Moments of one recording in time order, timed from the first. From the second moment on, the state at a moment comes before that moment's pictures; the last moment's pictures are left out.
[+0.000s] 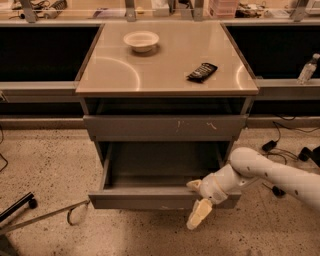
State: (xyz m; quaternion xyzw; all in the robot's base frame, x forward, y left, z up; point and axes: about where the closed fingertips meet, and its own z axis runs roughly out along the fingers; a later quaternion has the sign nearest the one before) arm 0.465 -0.103 0.488 -0.55 0.73 0.38 0.16
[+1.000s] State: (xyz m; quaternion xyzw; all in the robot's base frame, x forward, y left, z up) arm 0.484 -0.100 0.453 -0.55 0.73 0.39 0.13
